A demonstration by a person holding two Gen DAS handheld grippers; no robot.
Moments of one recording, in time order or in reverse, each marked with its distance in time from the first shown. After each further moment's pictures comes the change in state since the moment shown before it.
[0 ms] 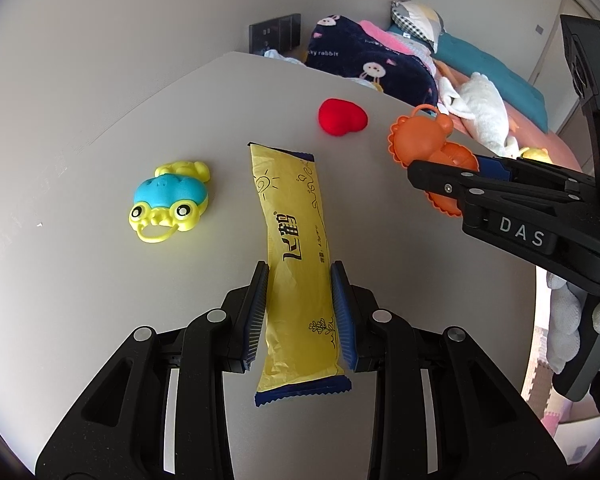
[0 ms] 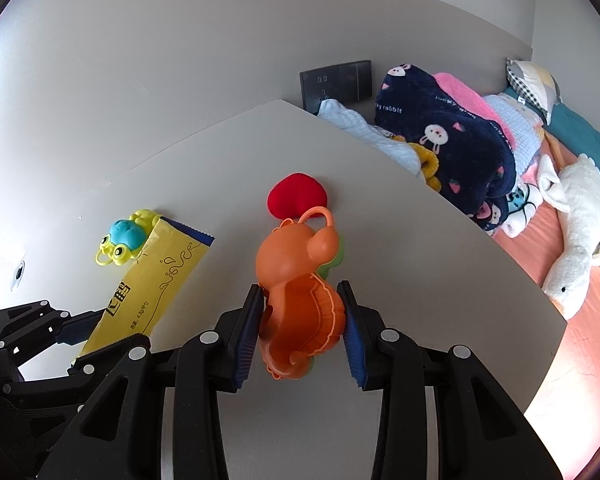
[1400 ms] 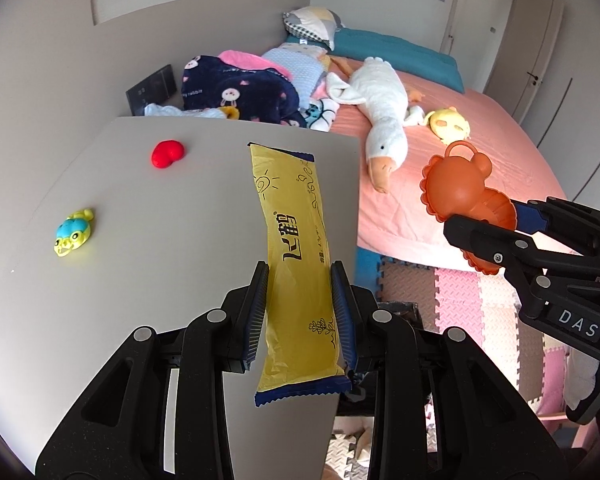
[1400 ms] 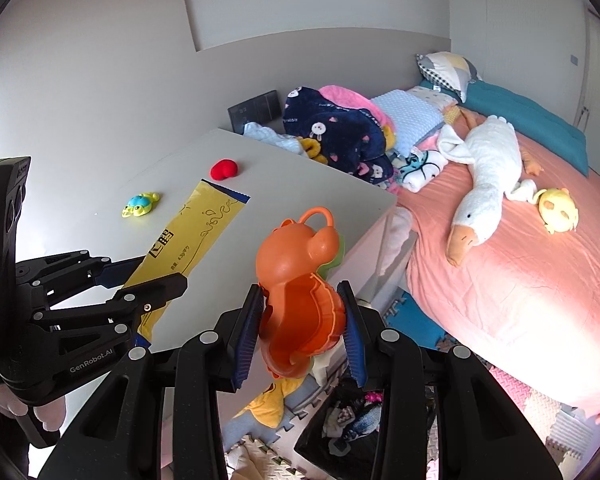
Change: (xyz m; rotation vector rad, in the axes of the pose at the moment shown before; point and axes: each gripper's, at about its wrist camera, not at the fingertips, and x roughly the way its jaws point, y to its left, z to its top) left arm -0.078 -0.145 -0.039 0.266 -0.070 -0.171; right arm -0.185 -0.057 -0.132 0.177 -0.109 -0.143
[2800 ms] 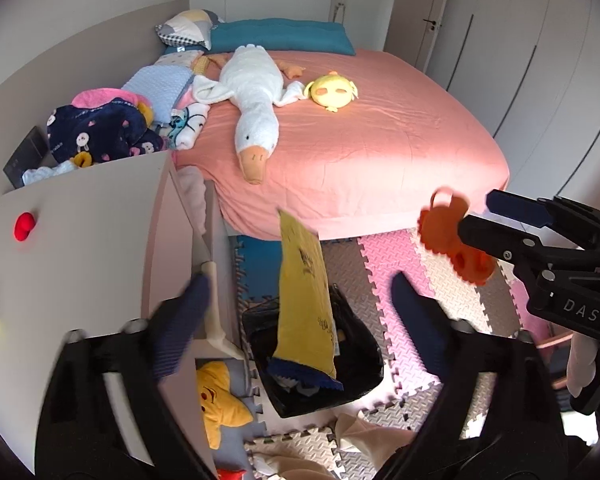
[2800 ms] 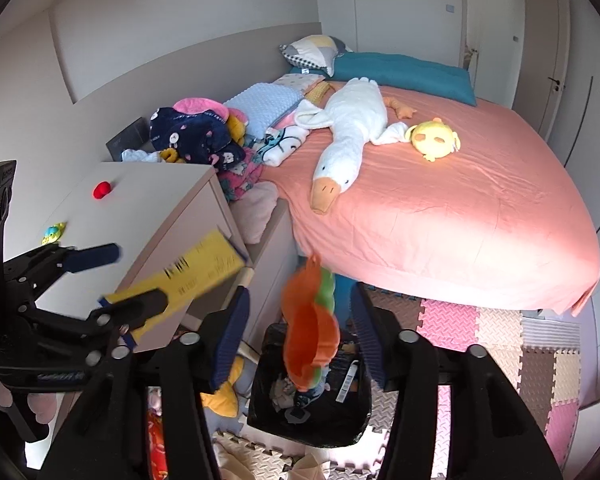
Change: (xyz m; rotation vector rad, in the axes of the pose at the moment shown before) left arm 0.014 -0.156 0.000 0.262 0.007 -0.228; right arm -0.104 -0.125 -0.095 0.292 -0.036 -0.306
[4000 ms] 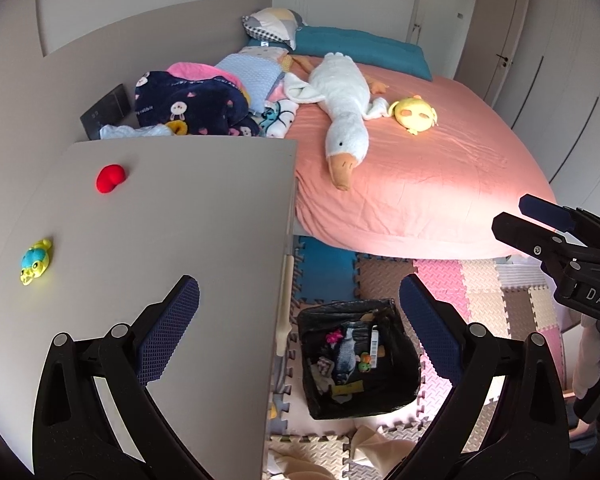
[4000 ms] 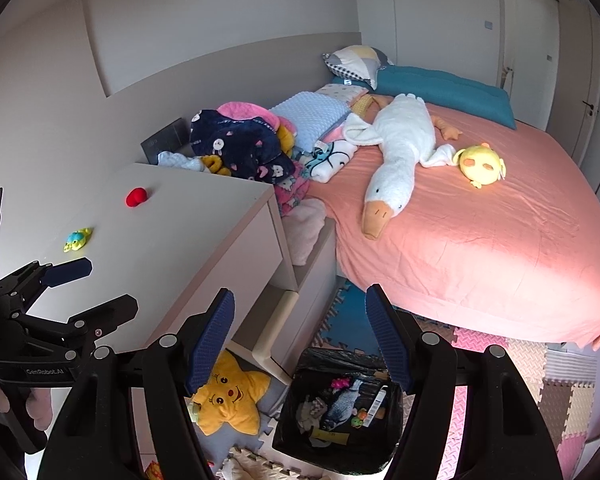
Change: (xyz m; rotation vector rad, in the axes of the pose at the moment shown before) left arm -0.027 0.106 -0.020 -0.188 -0.009 0.171; right arm 0.039 0.075 0.036 -0.085 -0.014 0.130
